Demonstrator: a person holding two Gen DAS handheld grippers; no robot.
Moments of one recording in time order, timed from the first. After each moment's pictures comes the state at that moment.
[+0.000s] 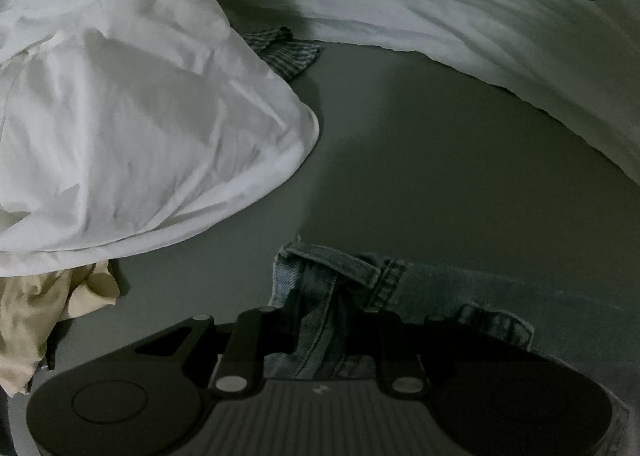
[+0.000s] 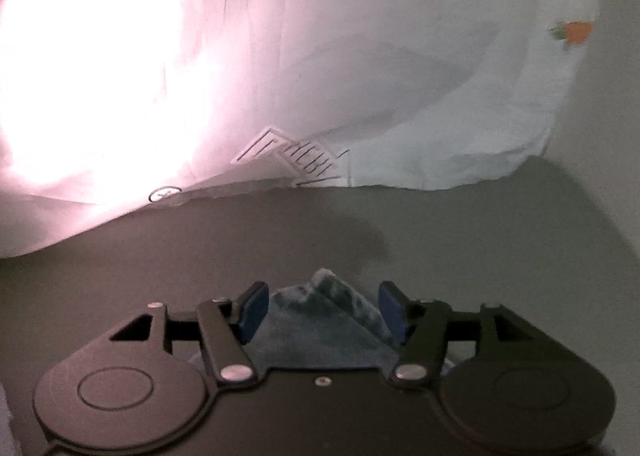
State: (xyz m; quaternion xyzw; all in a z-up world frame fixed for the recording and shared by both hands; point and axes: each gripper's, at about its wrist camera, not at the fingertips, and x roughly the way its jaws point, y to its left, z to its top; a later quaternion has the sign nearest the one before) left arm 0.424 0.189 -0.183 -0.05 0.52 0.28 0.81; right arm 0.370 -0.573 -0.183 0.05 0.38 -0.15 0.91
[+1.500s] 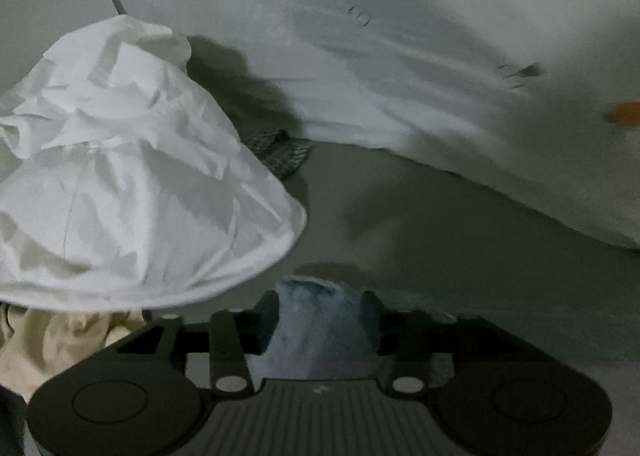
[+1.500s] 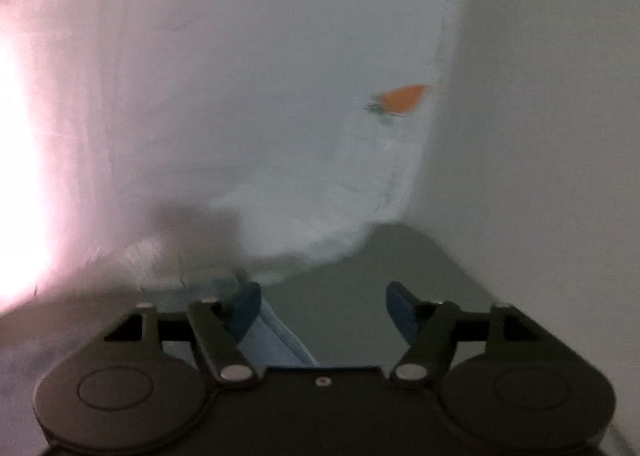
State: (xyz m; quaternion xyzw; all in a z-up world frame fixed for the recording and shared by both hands) left arm 0.388 0.126 -0.110 -0.01 0.42 0.27 0.87; right arm 0.291 -0.646 -0.104 0.03 0.29 -0.31 0.91
